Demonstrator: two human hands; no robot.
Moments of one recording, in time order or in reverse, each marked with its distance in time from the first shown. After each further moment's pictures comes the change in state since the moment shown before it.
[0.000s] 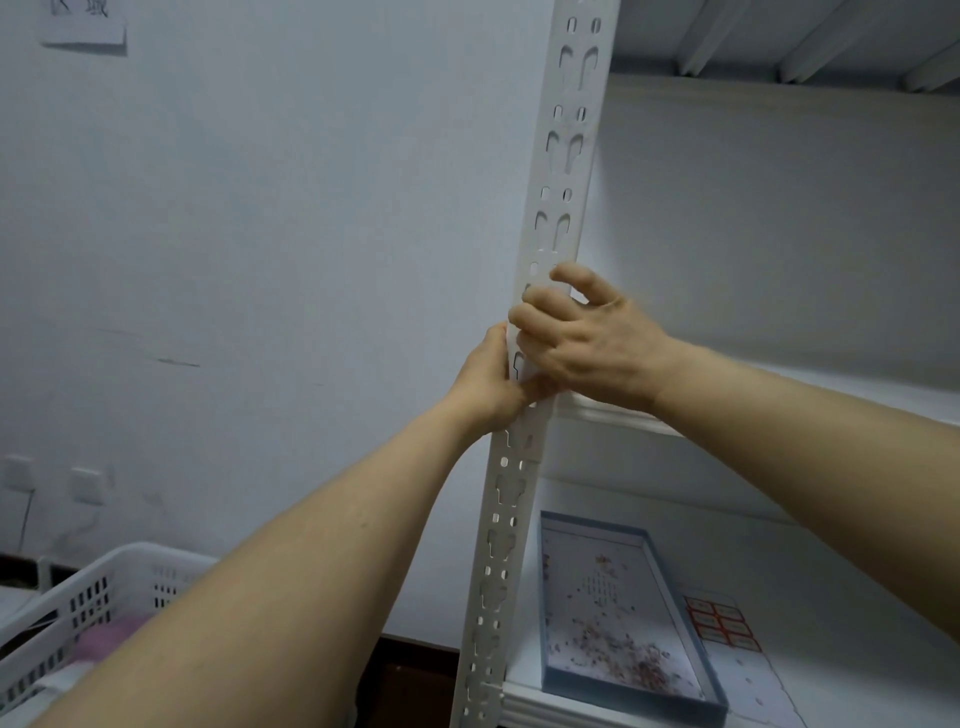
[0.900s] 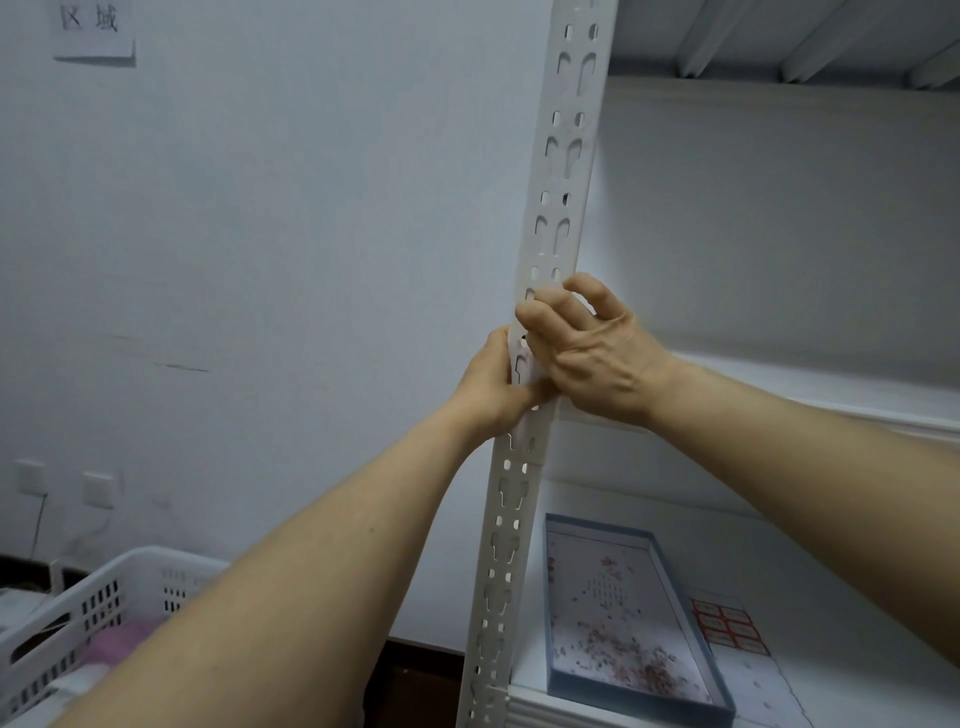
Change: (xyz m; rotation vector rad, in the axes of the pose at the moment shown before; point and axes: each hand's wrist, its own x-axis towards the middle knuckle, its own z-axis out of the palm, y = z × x) left_hand -0.004 0.001 0.000 0.014 0.001 0.000; right_hand -0.009 -0.014 0.014 0.124 0.042 0.204
